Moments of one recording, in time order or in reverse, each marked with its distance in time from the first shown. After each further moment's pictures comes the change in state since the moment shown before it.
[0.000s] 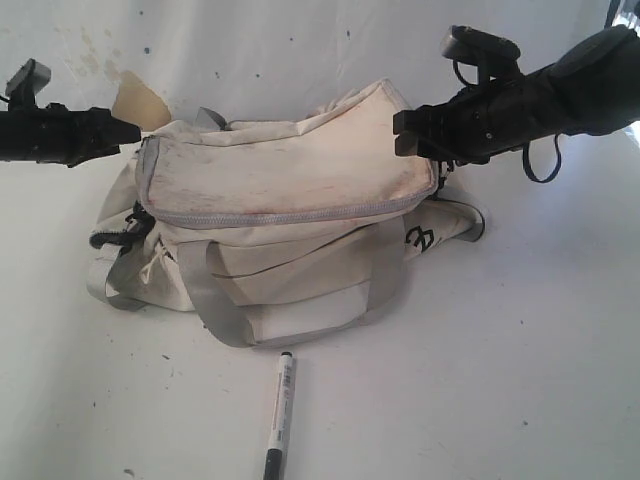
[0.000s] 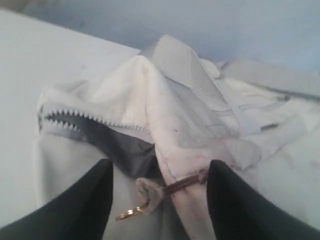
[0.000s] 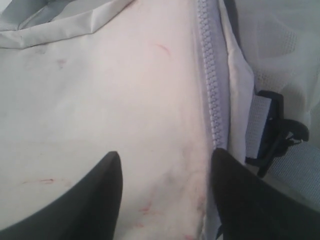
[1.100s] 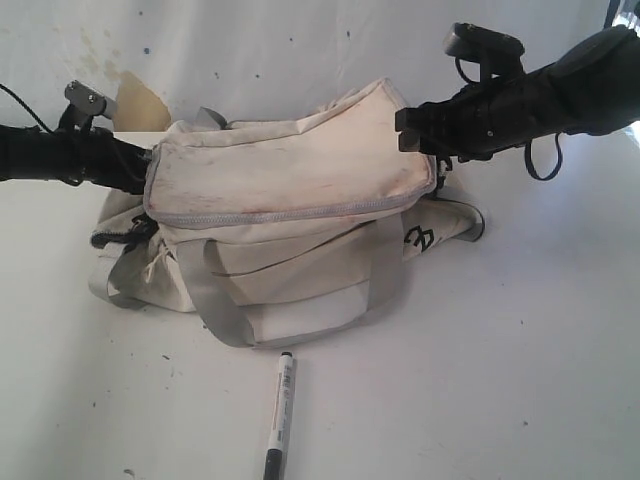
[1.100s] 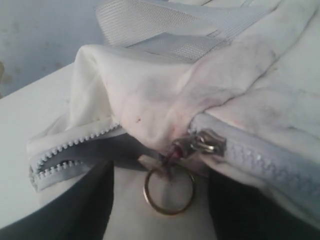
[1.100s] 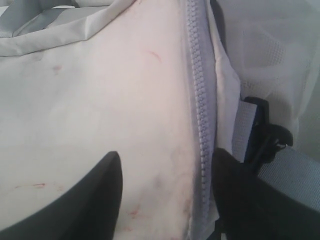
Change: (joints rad) left arm -0.084 0.058 0.000 -0.018 -0.145 0.702; right arm 0.000 0.000 0.000 0.000 -0.034 0.000
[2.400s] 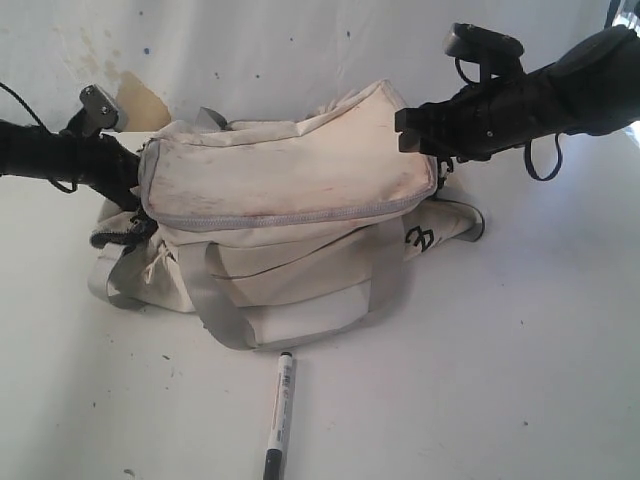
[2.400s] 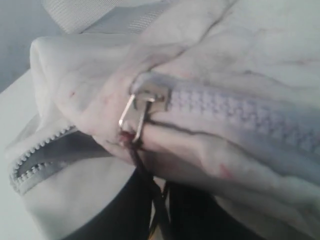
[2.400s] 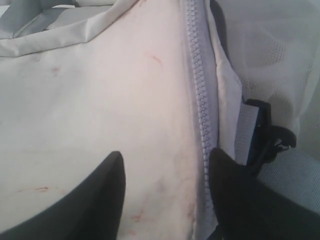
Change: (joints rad) left arm -0.005 -0.010 -0.020 0.225 0.030 0.025; right arm 0.000 0.000 0.000 0.000 0.004 0.000
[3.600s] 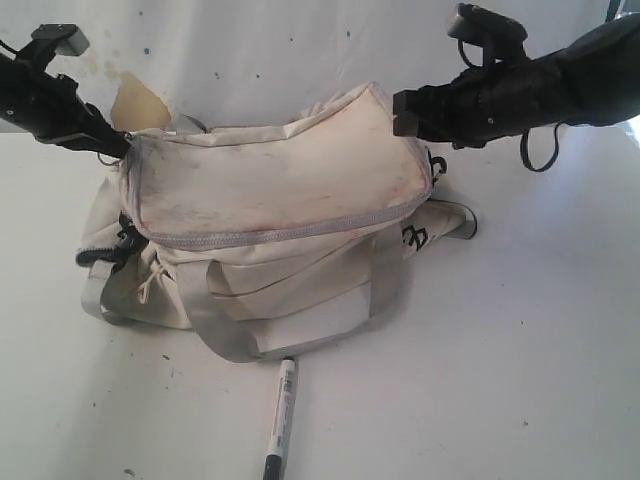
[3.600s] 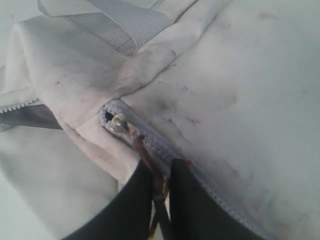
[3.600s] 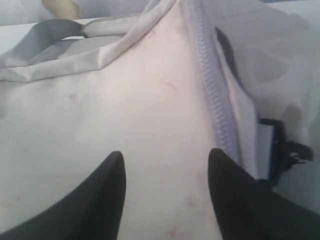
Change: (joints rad) left arm -0.002 -0.291 0.000 0.526 0.296 -0.987; right arm 0.007 -0.026 -0.001 0.131 0.041 -0.107
